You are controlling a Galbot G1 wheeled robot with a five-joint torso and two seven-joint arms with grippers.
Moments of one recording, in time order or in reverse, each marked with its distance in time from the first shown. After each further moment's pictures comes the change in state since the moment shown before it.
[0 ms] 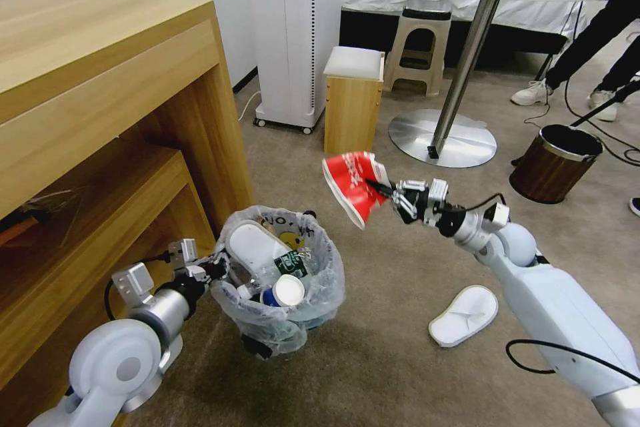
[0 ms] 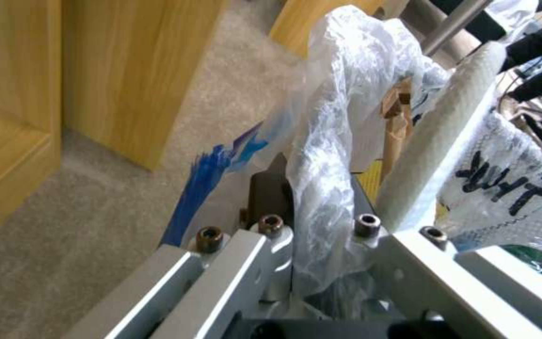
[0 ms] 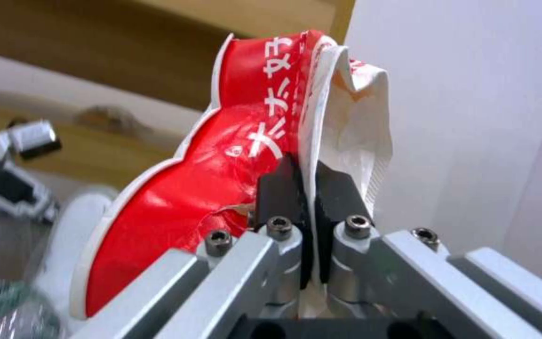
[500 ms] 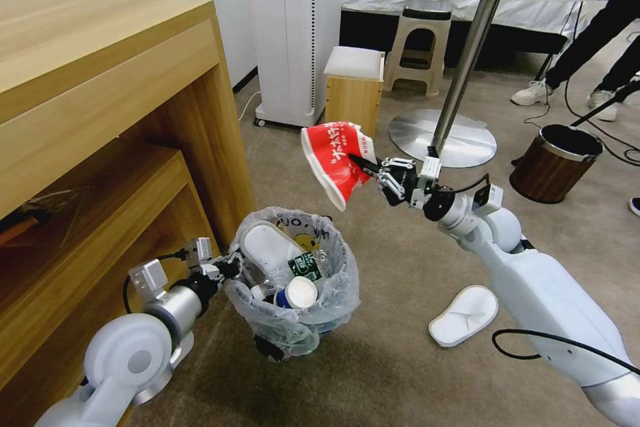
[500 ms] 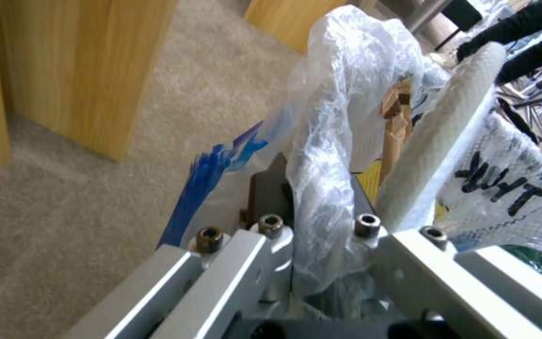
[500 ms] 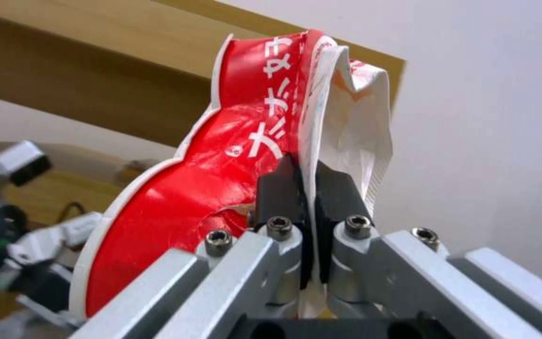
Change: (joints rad) left arm -0.070 0.001 0.074 0.046 -0.016 0.011 0.022; right arm 0.015 0.014 -0.059 0.123 0.043 -0.019 0.025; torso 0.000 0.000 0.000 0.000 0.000
